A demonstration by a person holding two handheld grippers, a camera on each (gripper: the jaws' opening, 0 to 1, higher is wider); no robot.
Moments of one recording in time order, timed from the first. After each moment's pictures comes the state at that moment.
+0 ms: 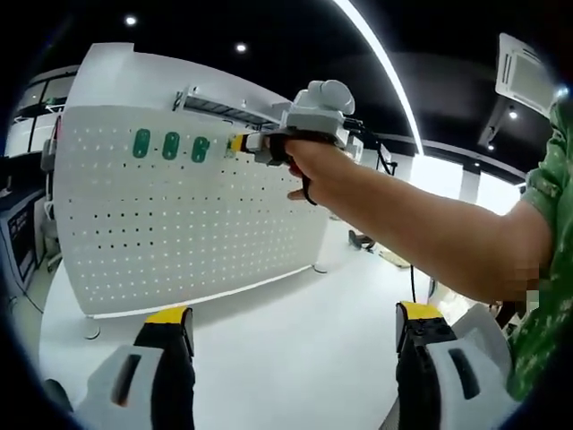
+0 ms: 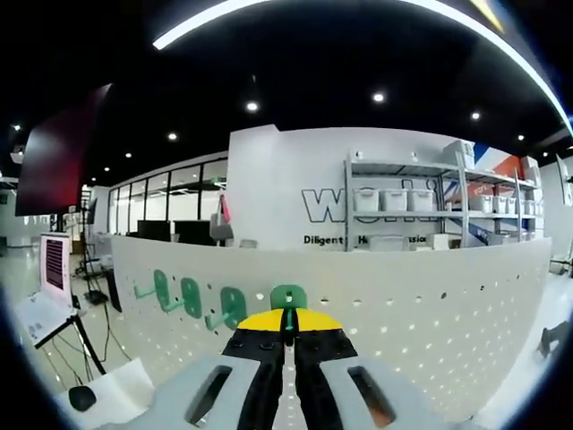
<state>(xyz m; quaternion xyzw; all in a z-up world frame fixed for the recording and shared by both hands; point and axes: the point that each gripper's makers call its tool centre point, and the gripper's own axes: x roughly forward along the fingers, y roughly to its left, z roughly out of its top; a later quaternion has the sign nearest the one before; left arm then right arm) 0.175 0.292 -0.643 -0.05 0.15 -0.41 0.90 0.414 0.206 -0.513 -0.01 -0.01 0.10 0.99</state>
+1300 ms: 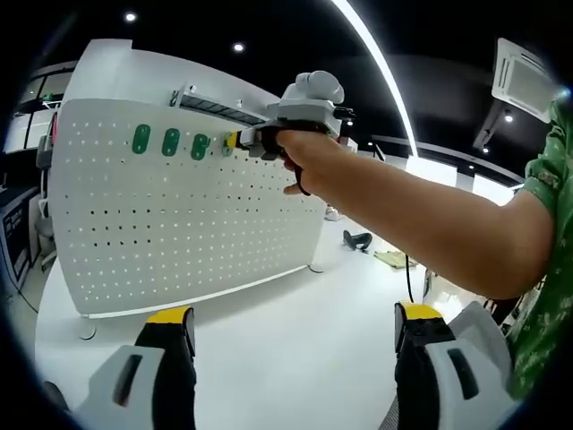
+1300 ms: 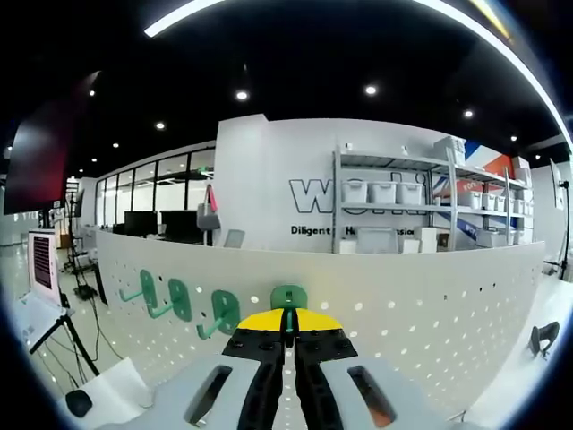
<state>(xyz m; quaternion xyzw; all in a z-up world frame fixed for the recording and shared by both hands) 0.176 0.296 -0.646 -0.06 0.14 -0.42 0.89 0.418 0.208 -0.515 -0.01 0.02 0.07 1.00</state>
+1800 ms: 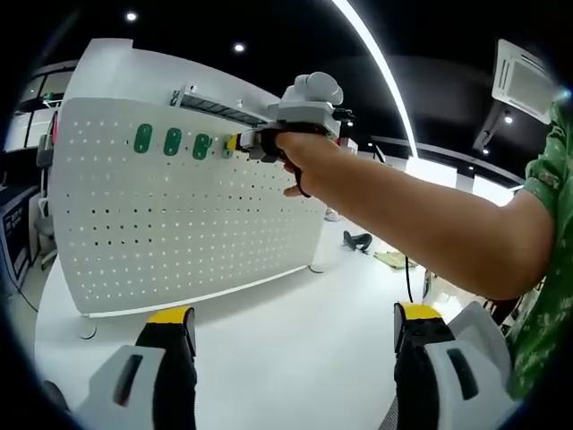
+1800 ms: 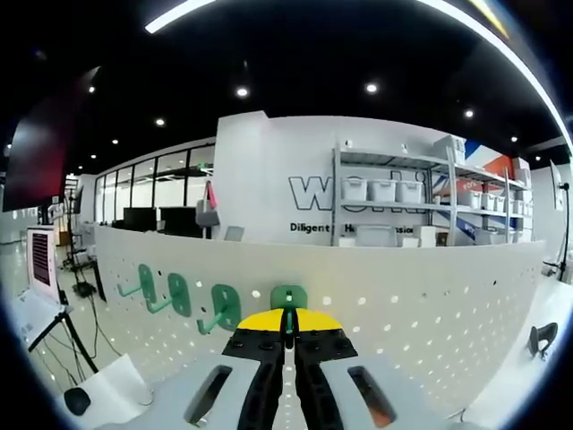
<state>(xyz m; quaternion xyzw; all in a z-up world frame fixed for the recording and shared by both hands) 0.177 0.299 -0.646 -0.06 0.14 -0.42 0.89 0.422 0.207 -0.520 -0.02 0.02 0.07 1.00</state>
